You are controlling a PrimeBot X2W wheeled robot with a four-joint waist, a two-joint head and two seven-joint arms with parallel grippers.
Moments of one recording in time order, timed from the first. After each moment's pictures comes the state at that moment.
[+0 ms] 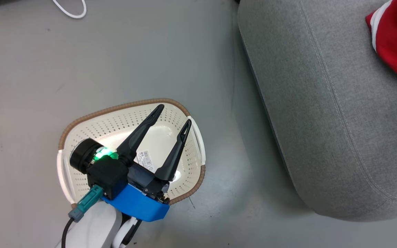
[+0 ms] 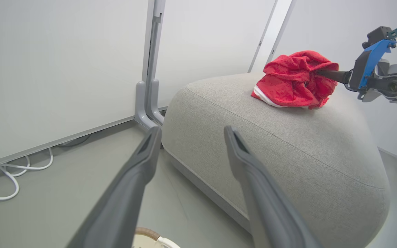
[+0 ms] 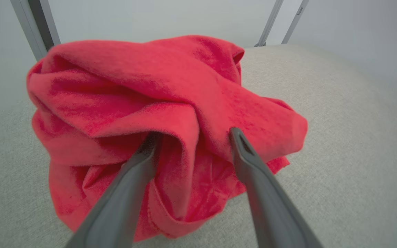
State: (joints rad) left arm -0.35 0.32 -0.58 0.03 -0.40 -0.11 -0.26; right arm -0.91 -0.42 -0.41 1.05 0.05 0.13 -0.24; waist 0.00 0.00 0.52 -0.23
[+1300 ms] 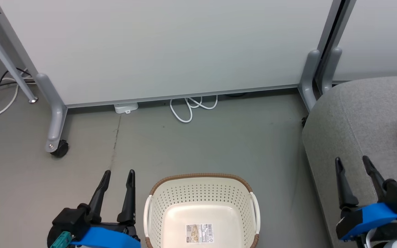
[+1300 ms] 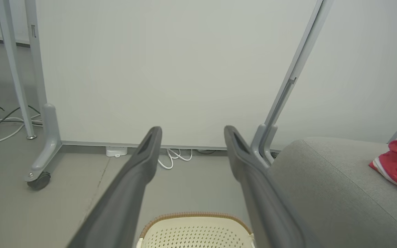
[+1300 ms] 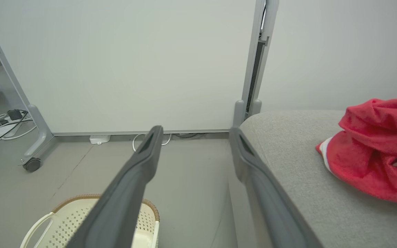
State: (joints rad) left arm -0.02 0.11 -0.20 0.22 -0.39 -0.13 -0.26; right arm -0.05 -0.06 -0.15 0.11 0.05 0.13 -0.06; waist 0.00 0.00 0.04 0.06
